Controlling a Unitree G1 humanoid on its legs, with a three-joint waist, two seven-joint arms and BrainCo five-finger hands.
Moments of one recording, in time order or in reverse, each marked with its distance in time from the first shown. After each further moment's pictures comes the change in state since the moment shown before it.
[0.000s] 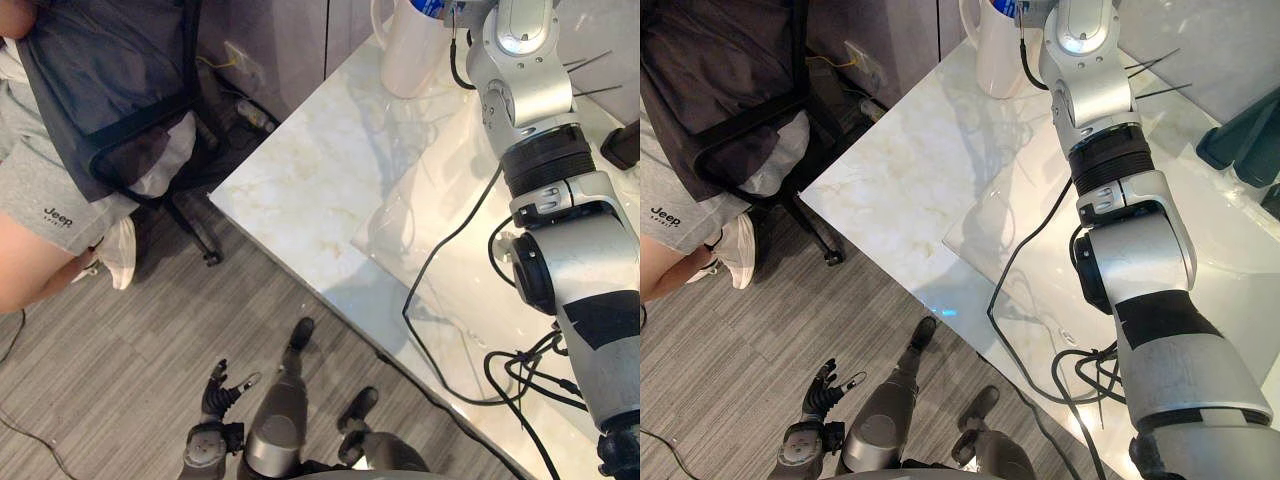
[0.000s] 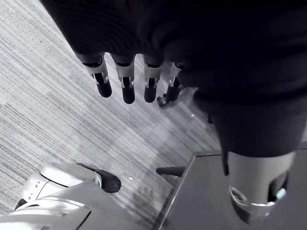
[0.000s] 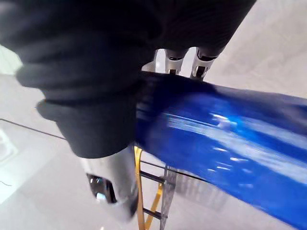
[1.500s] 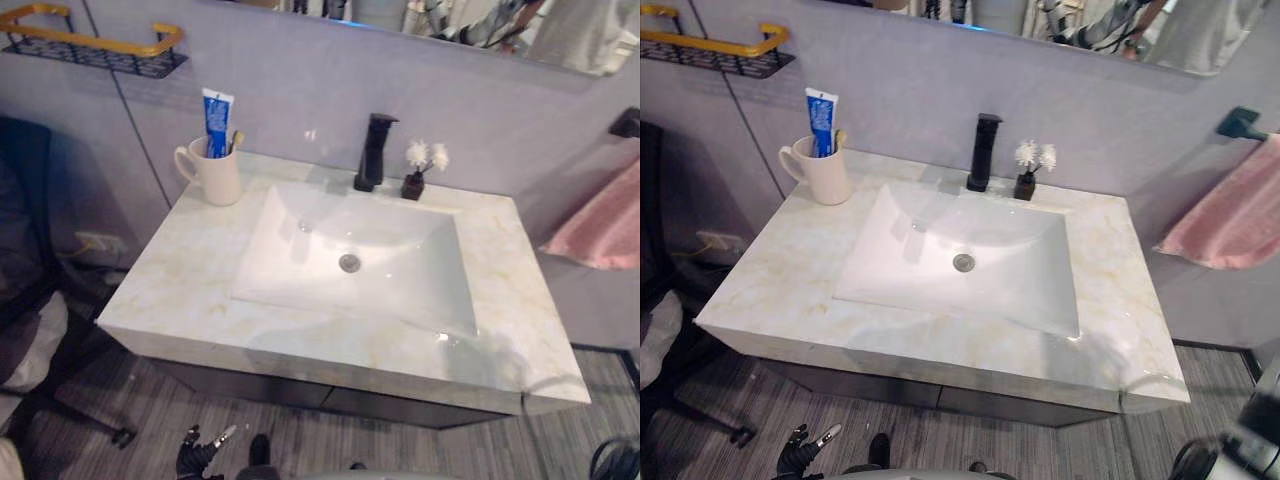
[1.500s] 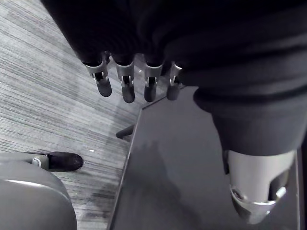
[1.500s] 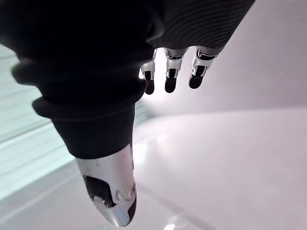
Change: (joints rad) left arm 0.091 -0.063 0.209 0.195 0.019 0.056 -0.044; right arm 1.522 0.043 -1.109 -0.694 -0.217 -0.079 -0.160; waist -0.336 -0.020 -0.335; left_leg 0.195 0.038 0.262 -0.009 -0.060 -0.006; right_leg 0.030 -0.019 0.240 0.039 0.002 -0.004
